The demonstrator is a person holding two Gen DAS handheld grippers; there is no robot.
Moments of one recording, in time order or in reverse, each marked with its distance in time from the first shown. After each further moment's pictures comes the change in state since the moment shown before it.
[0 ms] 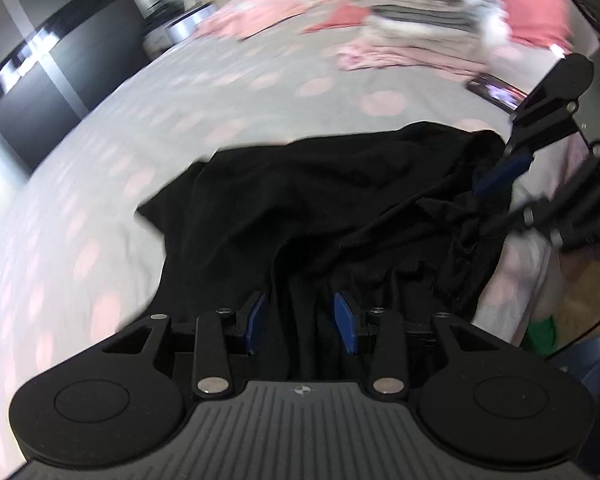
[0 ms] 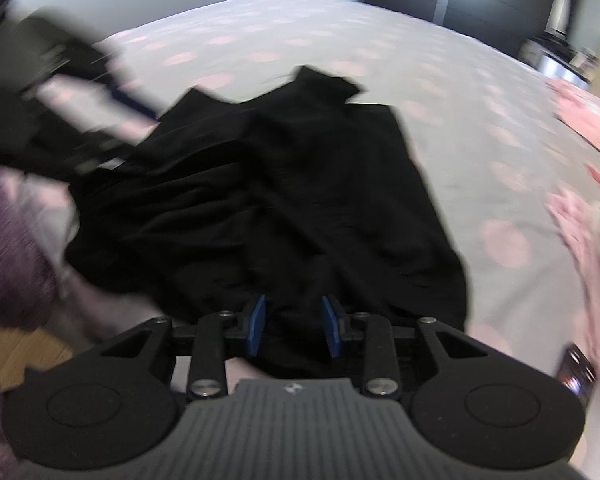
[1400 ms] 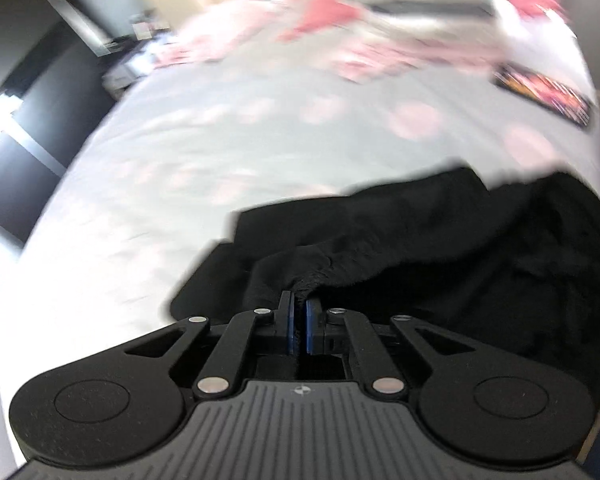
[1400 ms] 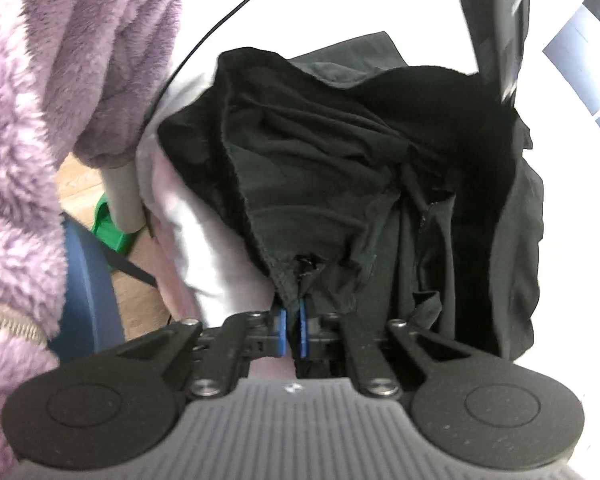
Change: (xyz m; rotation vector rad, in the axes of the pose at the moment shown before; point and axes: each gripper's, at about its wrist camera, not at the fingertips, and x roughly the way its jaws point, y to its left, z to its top) left arm 0.033 0.079 0.054 0.083 0.007 0.062; right arm 0.009 0.065 0.009 -0.598 0.162 0.138
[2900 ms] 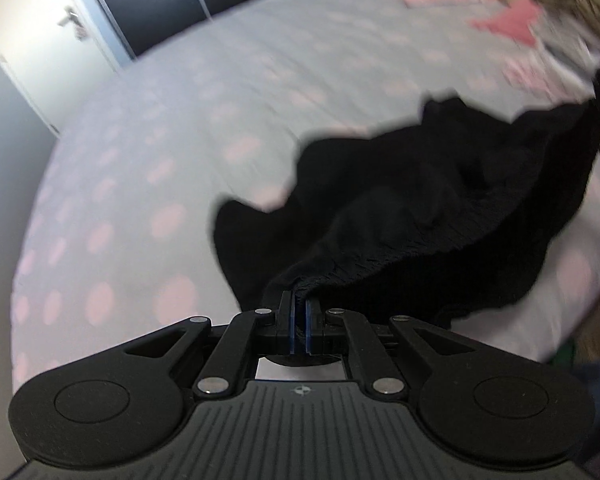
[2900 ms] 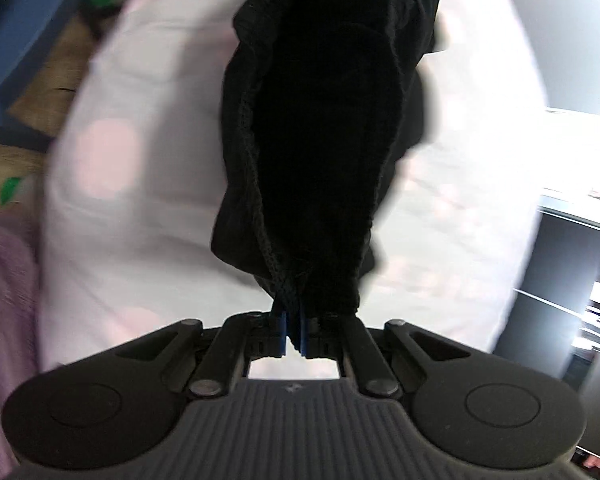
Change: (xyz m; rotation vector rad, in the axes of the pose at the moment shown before) left arm -0.059 0.041 -0.124 -0.465 0.276 0.070; right arm -0.088 -0.100 -0.009 -0.805 0.326 -0.229
